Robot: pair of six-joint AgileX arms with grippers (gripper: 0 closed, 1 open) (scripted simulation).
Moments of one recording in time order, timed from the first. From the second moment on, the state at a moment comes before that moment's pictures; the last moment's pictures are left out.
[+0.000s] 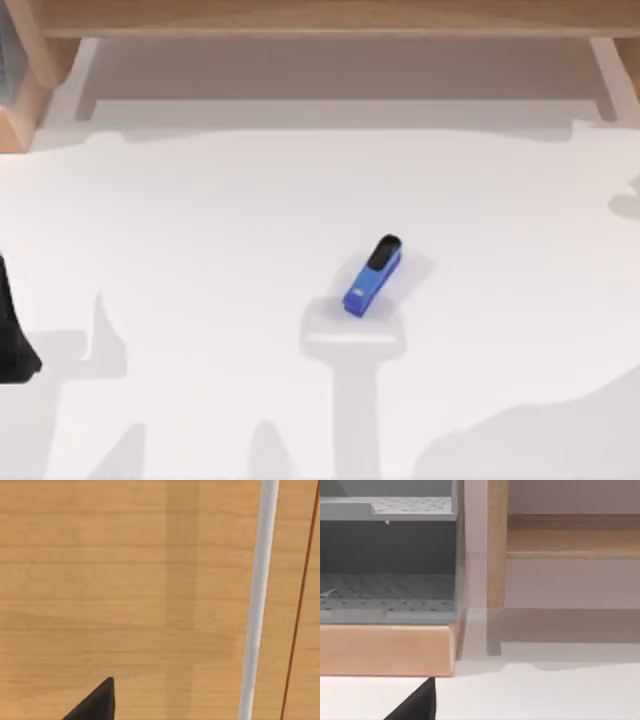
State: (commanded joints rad) left arm 0.00 0.00 0.00 0.00 0.00 0.00; right arm -0.46 2.30 1.10 1.21 -0.42 -1.56
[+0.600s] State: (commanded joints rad) left arm 0.00 0.00 0.00 0.00 0.00 0.00; right arm -0.44 2.35 1.20 1.15 -0.40 -1.56
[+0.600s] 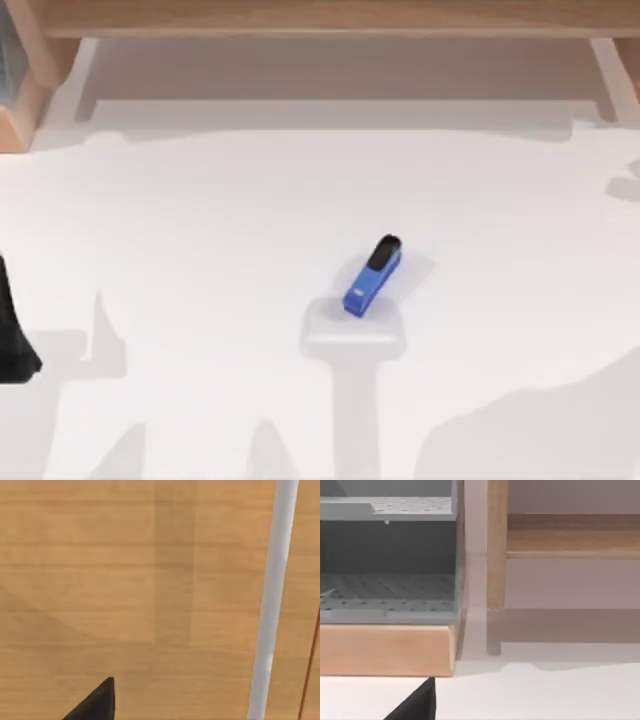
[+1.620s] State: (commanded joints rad) left arm 0.00 0.00 0.00 0.00 0.00 0.00; right arm -0.44 2.35 1.21 1.14 -0.40 -1.56
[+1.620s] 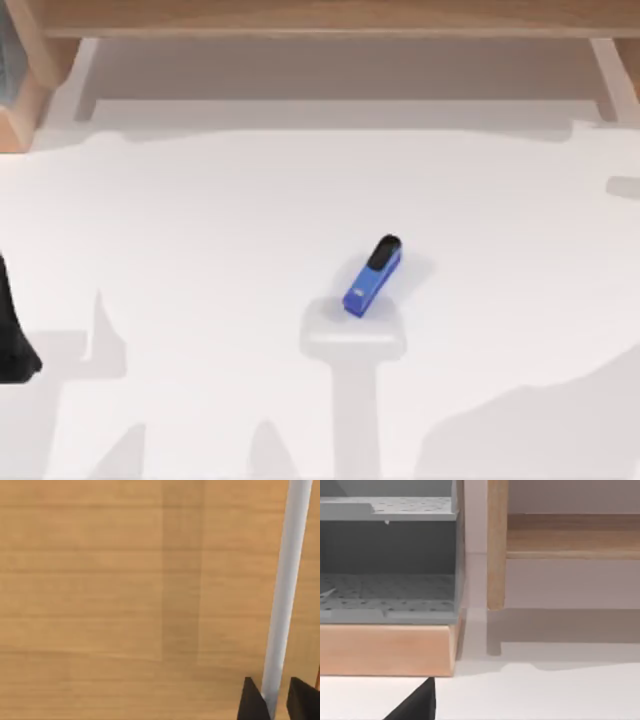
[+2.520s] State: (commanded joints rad) left arm 0.00 0.00 0.00 0.00 0.00 0.00; right arm -0.47 2.30 1.09 1.21 -0.43 -1.55
